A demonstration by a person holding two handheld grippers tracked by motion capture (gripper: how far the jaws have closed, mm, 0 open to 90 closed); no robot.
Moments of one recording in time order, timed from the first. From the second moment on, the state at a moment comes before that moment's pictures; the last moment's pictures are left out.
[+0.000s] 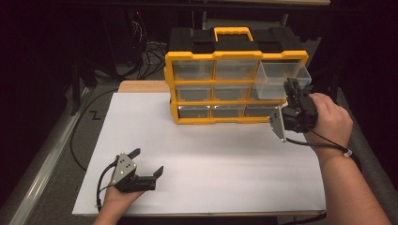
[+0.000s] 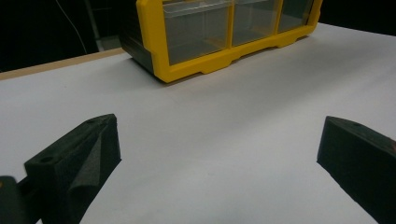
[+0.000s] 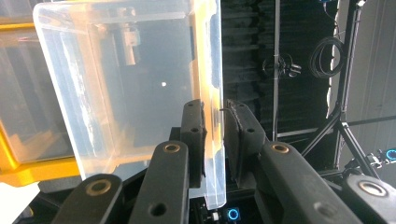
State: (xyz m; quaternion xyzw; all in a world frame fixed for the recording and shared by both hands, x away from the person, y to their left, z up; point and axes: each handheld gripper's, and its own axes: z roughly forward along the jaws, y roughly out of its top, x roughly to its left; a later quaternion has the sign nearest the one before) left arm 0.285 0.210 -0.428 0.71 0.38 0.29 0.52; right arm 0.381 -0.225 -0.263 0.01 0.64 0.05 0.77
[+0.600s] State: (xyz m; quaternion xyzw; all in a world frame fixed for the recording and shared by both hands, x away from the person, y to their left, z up) left arm 0.285 0.211 -0.427 0.71 0.38 0.29 0.52; right arm 0.376 -0.228 -0.267 0.01 0.64 0.05 0.77
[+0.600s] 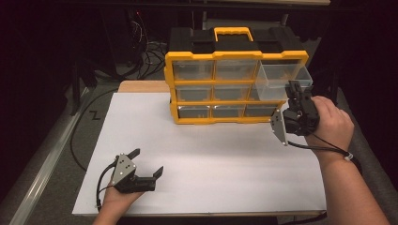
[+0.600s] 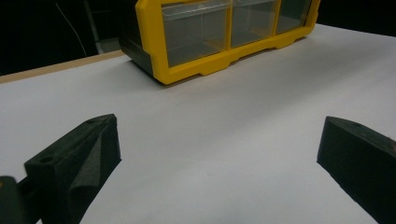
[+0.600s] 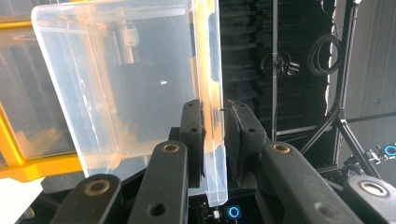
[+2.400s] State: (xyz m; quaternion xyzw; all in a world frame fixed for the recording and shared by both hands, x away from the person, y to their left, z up) left arm 0.288 0.220 -0.429 0.70 0.40 0.30 0.52; right arm 0.343 -0.207 -0.315 0.00 0.70 0.07 0.71
